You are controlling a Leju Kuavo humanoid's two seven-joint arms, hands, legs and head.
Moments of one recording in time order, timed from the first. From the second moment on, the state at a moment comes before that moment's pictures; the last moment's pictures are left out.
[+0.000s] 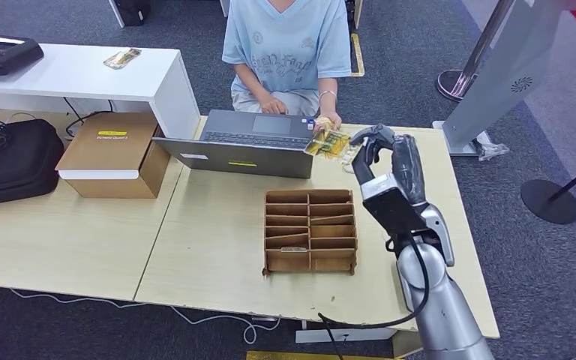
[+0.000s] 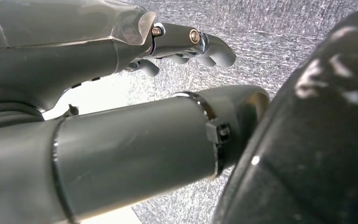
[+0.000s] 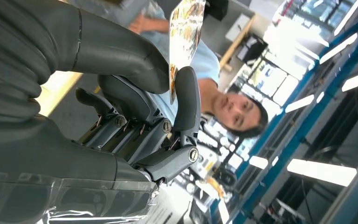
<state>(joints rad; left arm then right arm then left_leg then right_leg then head) -0.07 -0.07 0.19 -0.21 -1.54 -0.11 0.00 -0.38 -0.03 0.25 -1.52 0.55 -0.11 -0.28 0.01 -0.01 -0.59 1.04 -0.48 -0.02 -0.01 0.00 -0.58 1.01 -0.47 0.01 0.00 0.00</state>
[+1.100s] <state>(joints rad) -0.12 -0.06 0.13 -0.21 -1.54 -0.15 -0.02 -1.20 0.18 0.28 -0.51 0.78 -0.27 0.04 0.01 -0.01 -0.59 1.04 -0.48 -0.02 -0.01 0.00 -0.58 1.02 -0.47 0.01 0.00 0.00</state>
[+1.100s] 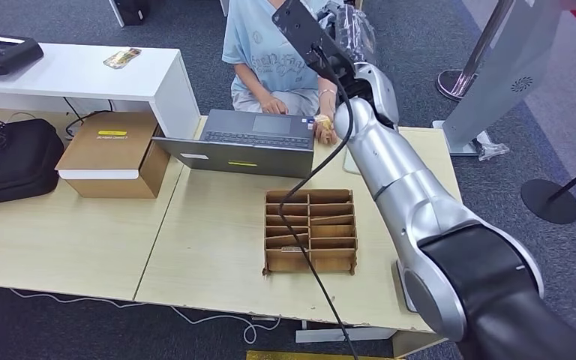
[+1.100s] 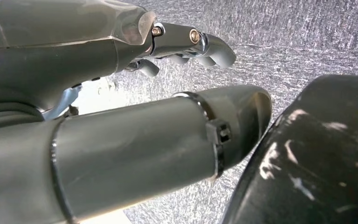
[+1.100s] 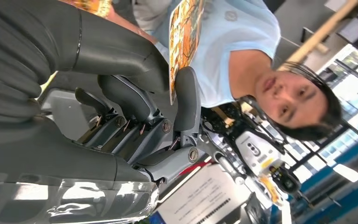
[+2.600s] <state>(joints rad) -0.15 -0.06 0.02 -0.21 -1.54 -0.18 -0.02 -1.23 0.10 0.33 -0.31 1.00 -0.17 0.36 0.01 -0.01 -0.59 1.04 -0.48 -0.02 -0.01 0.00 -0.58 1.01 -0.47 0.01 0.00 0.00</state>
